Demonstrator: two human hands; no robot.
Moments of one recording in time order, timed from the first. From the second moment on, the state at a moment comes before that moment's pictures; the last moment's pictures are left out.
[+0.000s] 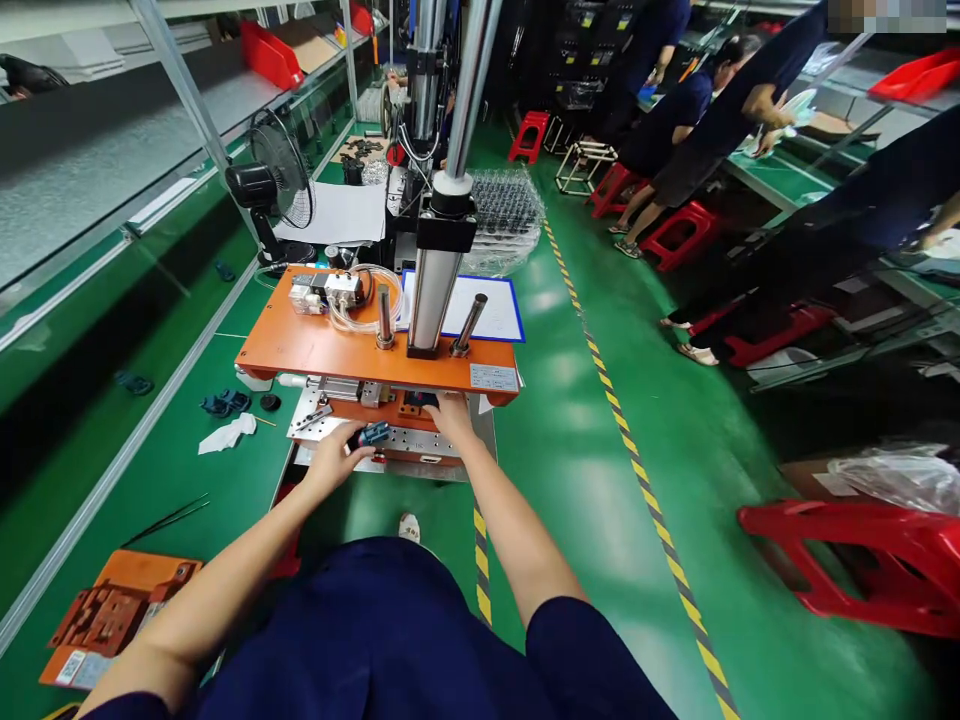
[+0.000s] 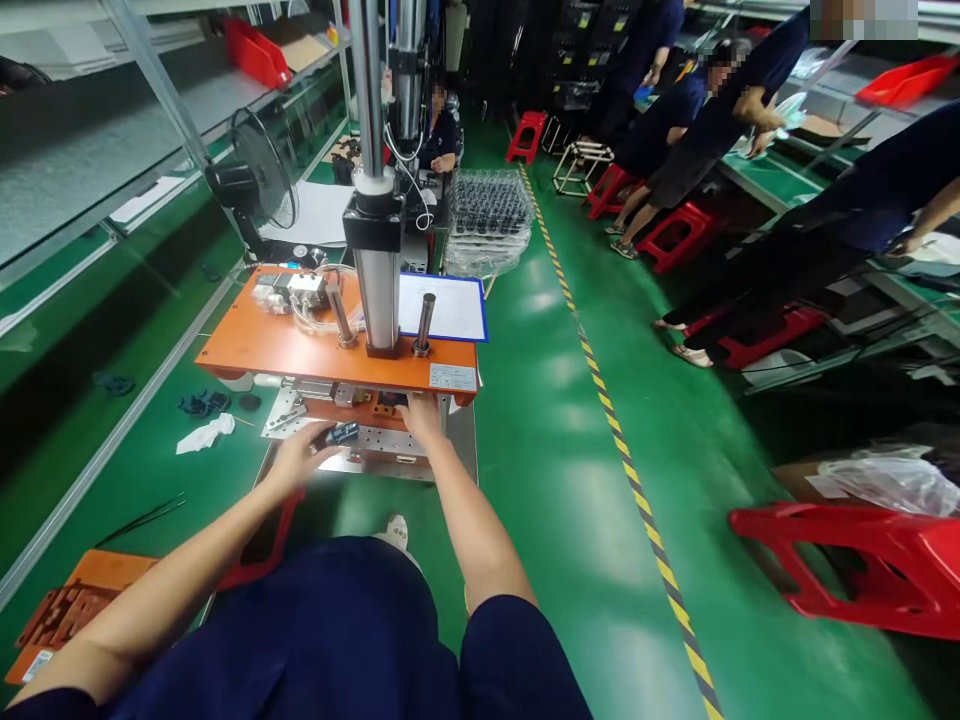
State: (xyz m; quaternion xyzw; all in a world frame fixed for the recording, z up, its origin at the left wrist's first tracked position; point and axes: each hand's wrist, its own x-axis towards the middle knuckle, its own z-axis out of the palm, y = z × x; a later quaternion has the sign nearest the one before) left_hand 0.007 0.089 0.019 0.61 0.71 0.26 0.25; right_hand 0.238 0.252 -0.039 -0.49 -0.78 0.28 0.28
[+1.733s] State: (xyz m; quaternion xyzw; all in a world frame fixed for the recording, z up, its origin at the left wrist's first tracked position) left_hand -0.096 -0.104 -0.037 0.51 0.68 0.38 0.37; right_hand 0.043 0.051 -0.040 -0.11 -0.88 0.46 0.01
